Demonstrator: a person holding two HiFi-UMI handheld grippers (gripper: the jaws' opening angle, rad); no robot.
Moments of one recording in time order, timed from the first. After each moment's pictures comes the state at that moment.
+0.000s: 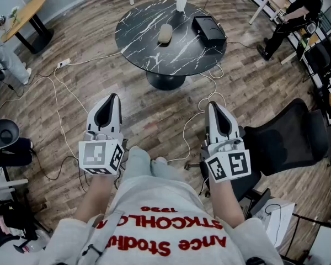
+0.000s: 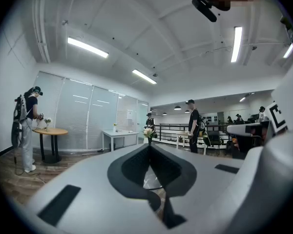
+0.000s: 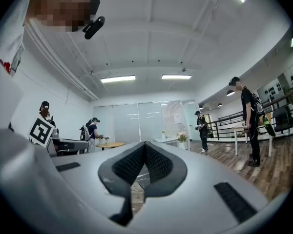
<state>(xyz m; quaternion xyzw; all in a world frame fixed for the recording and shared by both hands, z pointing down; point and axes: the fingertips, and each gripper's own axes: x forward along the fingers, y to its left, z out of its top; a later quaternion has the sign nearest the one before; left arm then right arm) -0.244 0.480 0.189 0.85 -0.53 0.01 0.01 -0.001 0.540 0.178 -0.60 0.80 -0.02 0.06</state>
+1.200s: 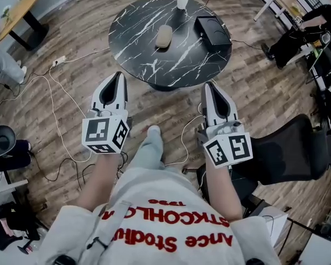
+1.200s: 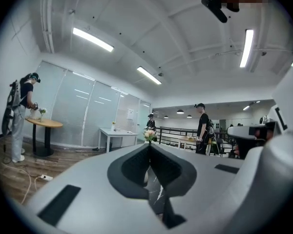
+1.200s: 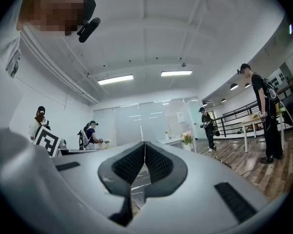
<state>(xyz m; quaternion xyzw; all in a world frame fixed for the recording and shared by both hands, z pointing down) -0.195 0.307 0.203 0.85 -0.53 -0.02 0.04 0.016 0.373 0.174 -0.57 0.81 -0.04 0.09</state>
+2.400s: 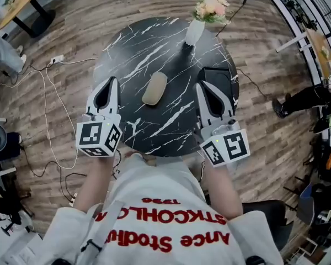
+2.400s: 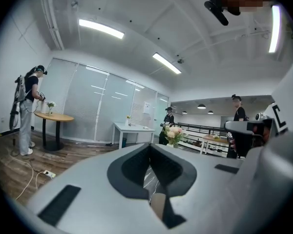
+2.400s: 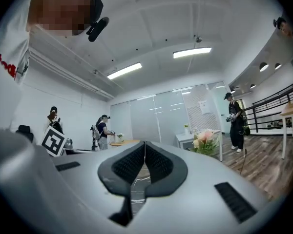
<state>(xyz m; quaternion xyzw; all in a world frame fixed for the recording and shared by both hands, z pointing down) -0.123 -0.028 0.240 0.79 -0.61 -0.01 0.08 0.090 -0.017 0.189 -0.44 0.90 -0.05 0.05</state>
